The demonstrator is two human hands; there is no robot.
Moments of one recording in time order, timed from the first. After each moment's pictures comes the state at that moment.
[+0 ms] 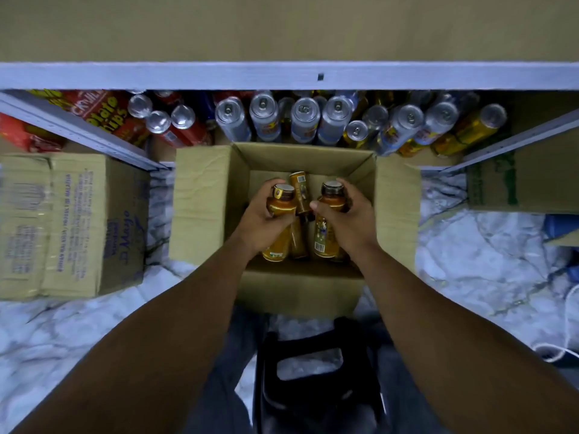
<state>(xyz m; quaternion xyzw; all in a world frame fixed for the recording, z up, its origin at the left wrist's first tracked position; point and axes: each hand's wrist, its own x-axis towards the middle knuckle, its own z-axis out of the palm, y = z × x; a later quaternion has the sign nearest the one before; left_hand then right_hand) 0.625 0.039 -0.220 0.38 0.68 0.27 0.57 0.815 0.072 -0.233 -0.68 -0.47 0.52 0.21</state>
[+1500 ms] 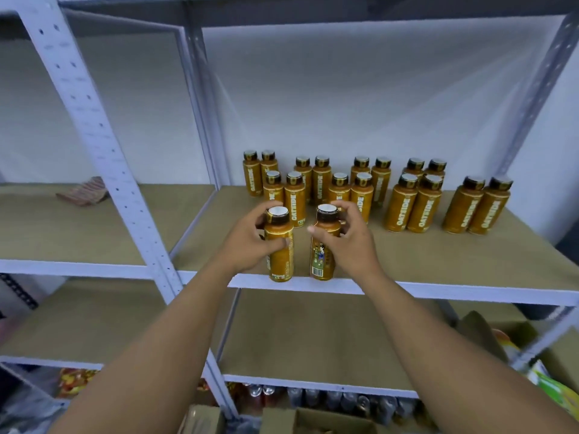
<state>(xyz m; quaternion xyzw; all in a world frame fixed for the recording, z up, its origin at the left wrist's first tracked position) 0.459 0.123 0.562 0.63 0.57 0.47 0.27 0.672 0.179 0.545 -0.40 -0.67 0.38 0.50</state>
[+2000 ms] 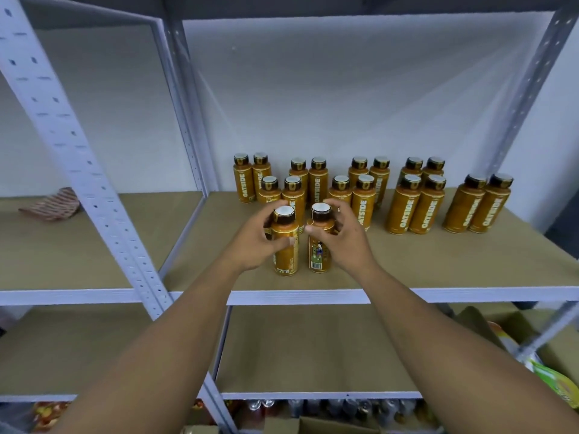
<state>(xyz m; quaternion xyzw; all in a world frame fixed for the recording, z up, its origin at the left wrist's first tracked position) 0.433 0.182 0.550 0.66 0.54 0.43 0.30 0.641 0.225 0.531 -0.41 -0.68 0.37 0.49</state>
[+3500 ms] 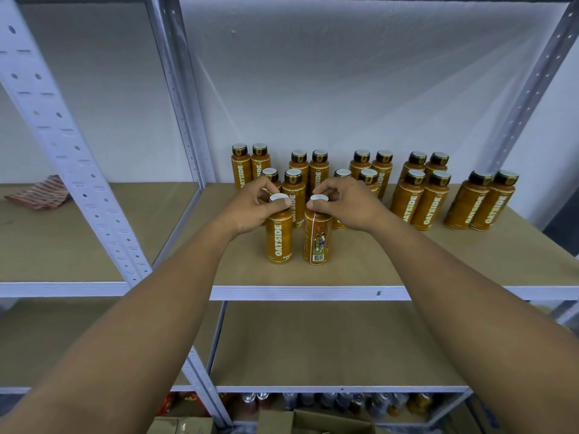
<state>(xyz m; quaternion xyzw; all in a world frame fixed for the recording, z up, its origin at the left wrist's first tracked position) 0.420 0.215 0.586 0.63 0.60 0.39 0.30 0.647 0.262 0.599 -0.47 -0.81 0.22 0.27</state>
